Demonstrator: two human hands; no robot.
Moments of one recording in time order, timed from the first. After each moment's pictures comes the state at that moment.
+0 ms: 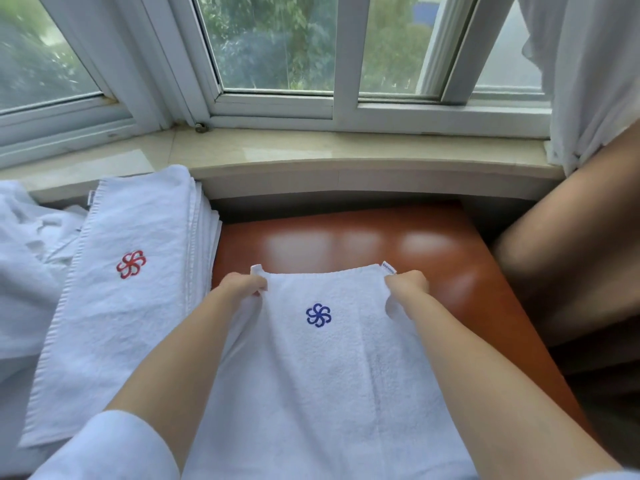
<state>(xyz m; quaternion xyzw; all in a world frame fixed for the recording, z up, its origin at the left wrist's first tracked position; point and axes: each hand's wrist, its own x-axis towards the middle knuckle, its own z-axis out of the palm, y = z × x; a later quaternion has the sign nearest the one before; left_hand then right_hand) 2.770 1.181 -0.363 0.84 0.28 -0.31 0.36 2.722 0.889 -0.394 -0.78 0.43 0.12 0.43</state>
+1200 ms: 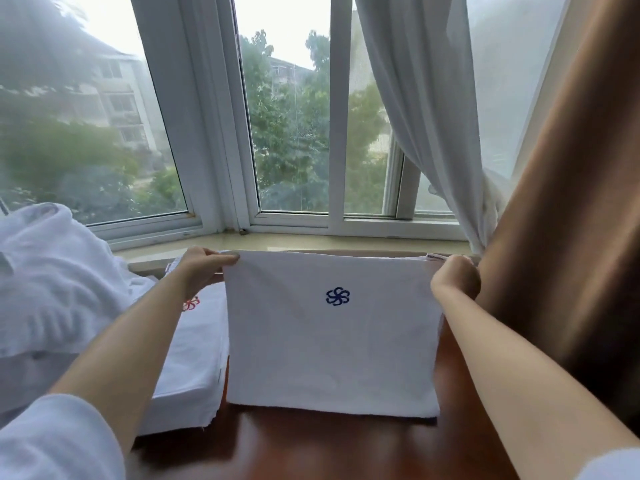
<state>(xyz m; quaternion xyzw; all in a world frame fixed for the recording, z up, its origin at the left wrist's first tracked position) 2.659 1.235 -0.157 0.76 0.04 -0.02 0.65 2.628 0.822 -0.201 -0.89 0.37 -0.21 0.19</state>
